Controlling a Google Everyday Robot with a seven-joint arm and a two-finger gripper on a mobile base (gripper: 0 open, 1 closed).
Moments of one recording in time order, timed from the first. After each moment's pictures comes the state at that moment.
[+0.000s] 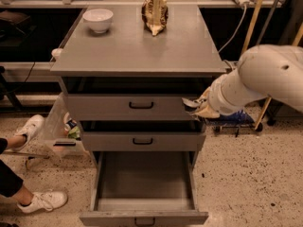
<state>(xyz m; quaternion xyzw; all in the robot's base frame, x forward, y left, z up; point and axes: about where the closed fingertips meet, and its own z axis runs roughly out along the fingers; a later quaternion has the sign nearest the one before) 0.567 -0.160 0.783 -0.61 0.75 -0.03 0.27</state>
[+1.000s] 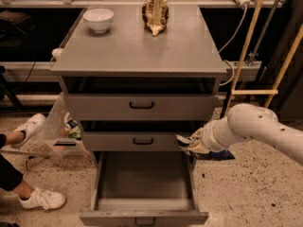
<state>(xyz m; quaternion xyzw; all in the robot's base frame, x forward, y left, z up) 0.560 -0.159 0.602 -0.60 0.75 0.08 0.26</state>
